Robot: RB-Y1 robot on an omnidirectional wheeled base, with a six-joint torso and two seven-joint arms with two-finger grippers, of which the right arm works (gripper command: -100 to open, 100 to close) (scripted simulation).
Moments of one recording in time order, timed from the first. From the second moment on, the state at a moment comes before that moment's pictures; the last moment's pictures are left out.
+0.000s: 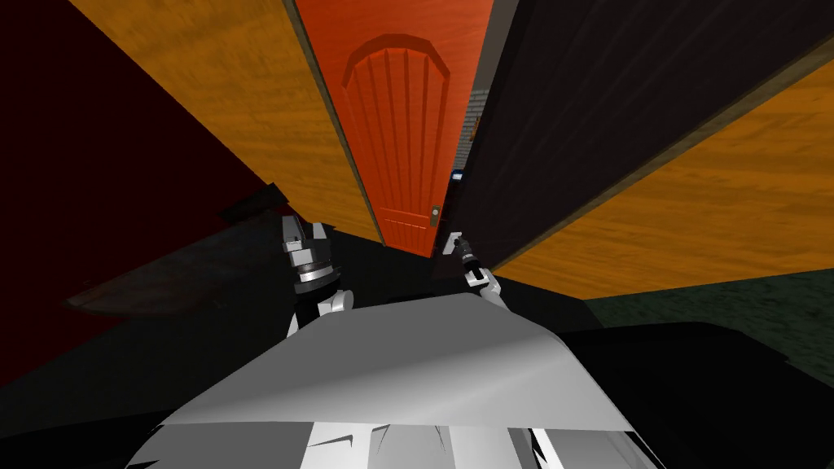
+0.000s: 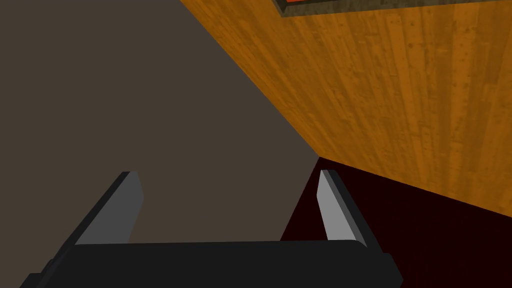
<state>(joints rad) 0.10 -0.32 -0.11 -1.27 0.27 -0.42 -0.57</state>
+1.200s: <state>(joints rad) 0.21 -0.45 -0.04 -1.31 0.31 -0.55 -0.72</state>
